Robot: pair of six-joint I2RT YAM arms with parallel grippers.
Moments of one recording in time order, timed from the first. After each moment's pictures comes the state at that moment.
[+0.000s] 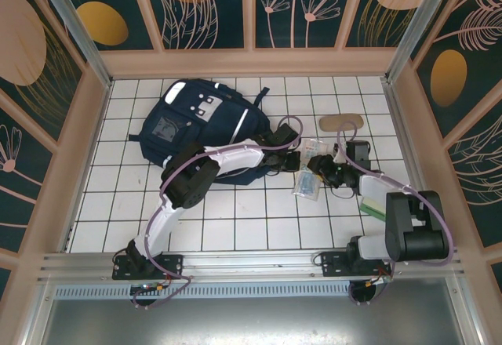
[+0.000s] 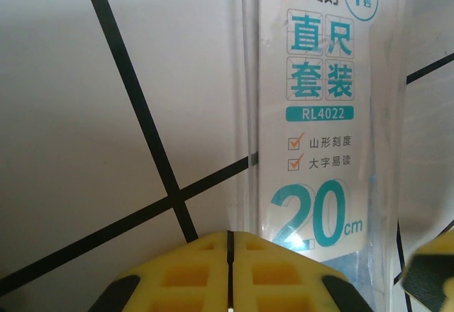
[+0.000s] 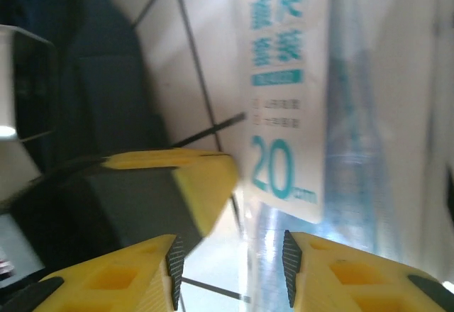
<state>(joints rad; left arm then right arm) -0.89 2.30 1.68 -0.35 0.23 -0.74 0.07 1.35 0.49 0.00 -0.62 0.72</state>
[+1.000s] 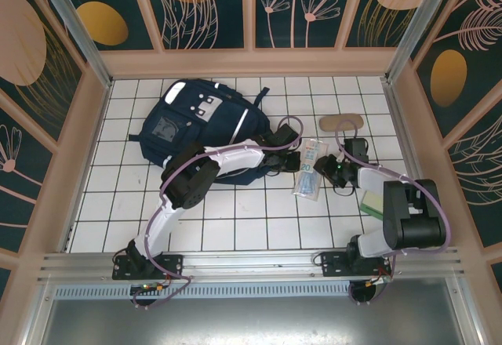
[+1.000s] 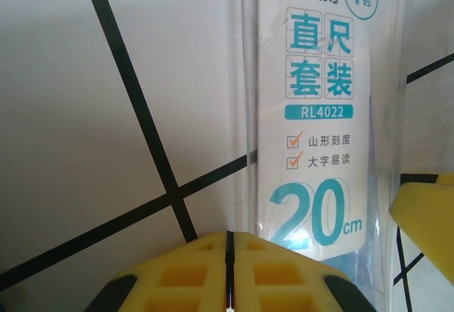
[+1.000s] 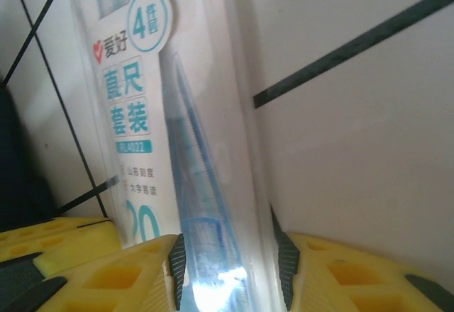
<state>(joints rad) -0.89 2.30 1.68 -0.36 0.22 -0.75 0.08 1.45 0.55 -0.10 -0.37 0.67</state>
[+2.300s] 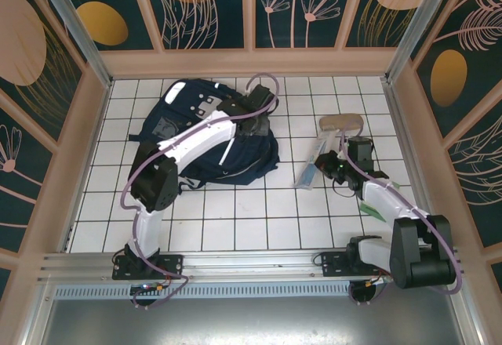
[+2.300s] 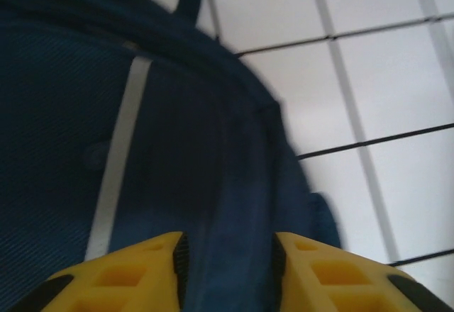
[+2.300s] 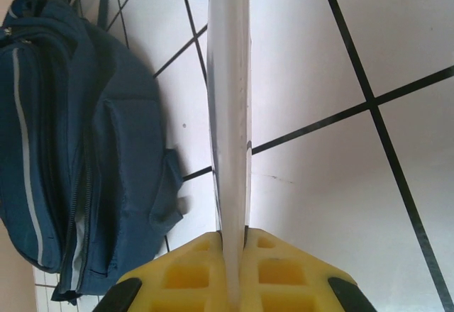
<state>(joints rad) -0.75 2.07 1.82 -0.78 -0.29 -0.50 0.10 1.18 0.50 -0.10 -0.45 0.73</state>
